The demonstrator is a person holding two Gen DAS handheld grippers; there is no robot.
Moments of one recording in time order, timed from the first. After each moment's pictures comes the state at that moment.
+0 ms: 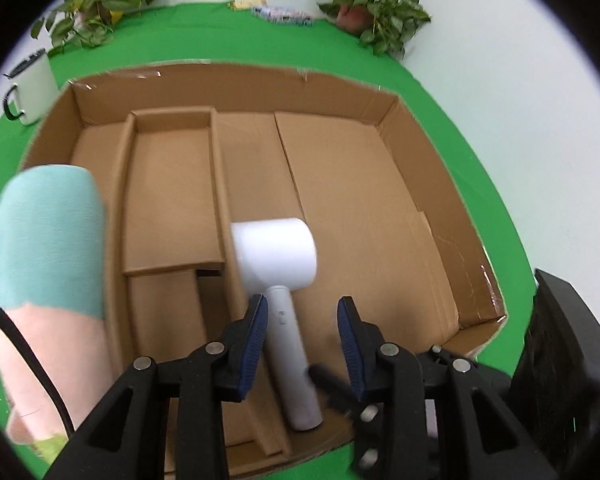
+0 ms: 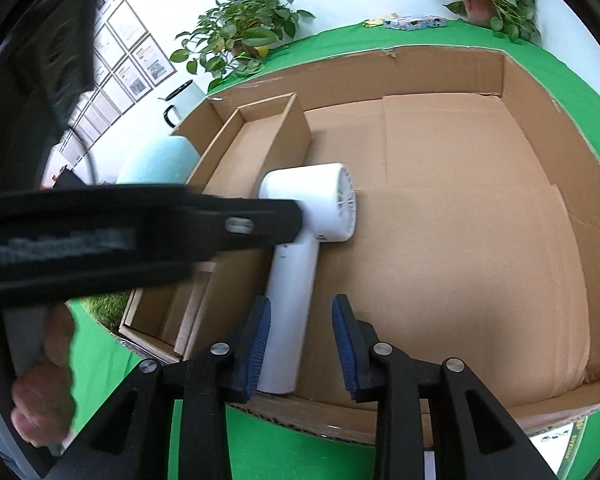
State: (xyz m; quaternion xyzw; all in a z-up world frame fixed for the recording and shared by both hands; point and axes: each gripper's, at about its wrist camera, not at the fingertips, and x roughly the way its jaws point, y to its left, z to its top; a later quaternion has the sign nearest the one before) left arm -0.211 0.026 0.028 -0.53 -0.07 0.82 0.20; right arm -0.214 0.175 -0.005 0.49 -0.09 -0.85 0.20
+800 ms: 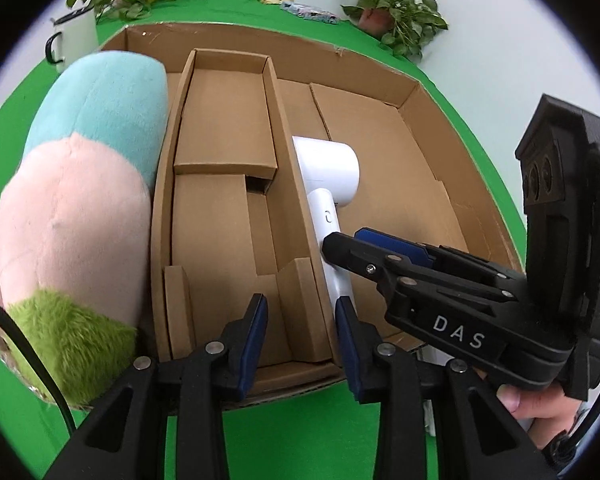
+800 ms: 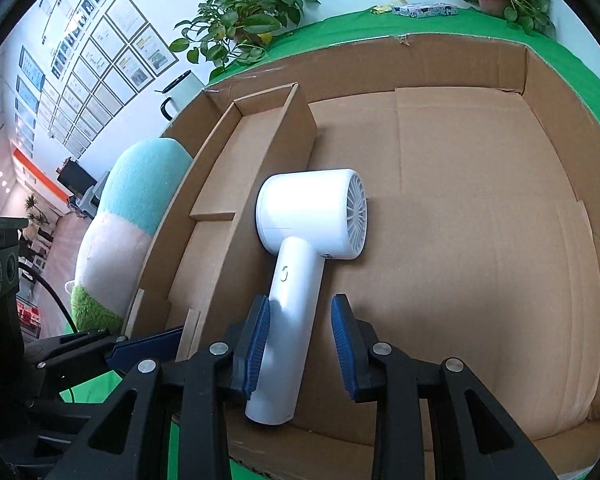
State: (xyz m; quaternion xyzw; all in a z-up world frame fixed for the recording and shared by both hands) left arm -0.159 -0.004 -0.006 -0.53 -0.10 0.82 0.17; right arm -0.245 0.160 -0.019 0.51 -0.09 -0.83 0.21
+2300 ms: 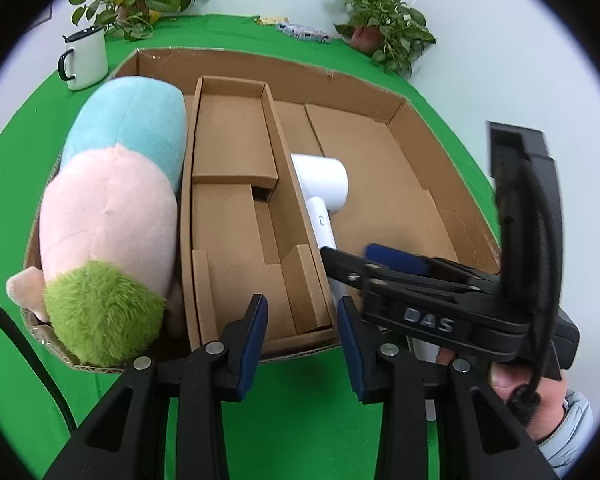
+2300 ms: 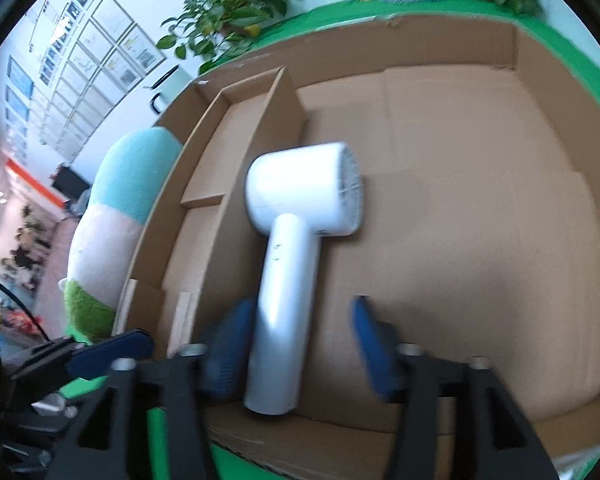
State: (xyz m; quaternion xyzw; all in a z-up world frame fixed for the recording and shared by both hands) left arm -0.133 -0.012 0.013 -0.49 -0.09 0.85 0.17; right arm -0.237 0.160 -0.022 0.51 -0.10 -0.84 0.18
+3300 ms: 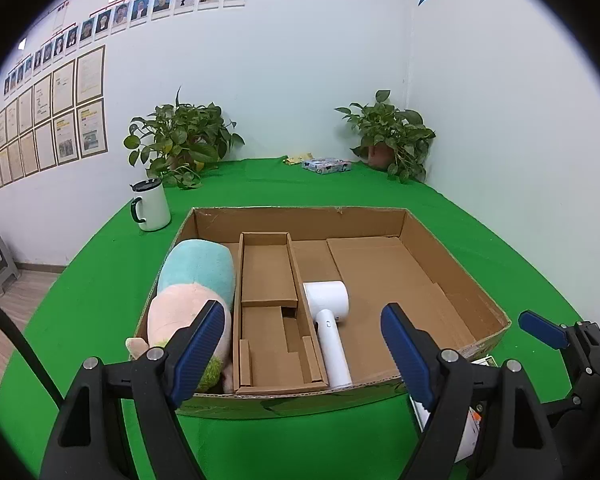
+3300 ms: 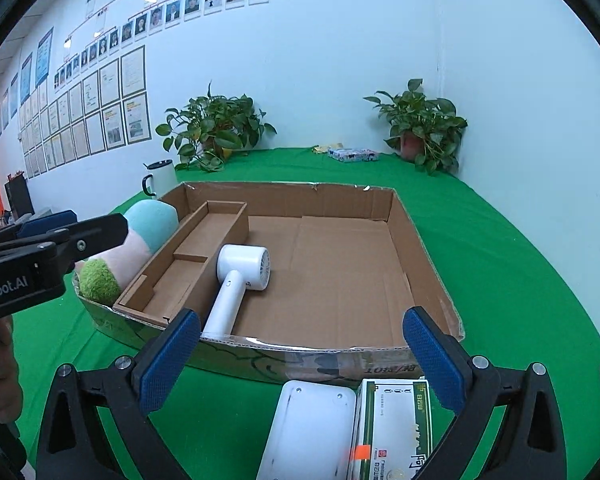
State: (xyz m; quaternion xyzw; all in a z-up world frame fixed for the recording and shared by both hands) left arm -0.058 0.013 0.086 -0.26 -0.01 0.96 0.07; right arm -0.079 0.199 0.063 0.27 0.01 -0.96 0.08
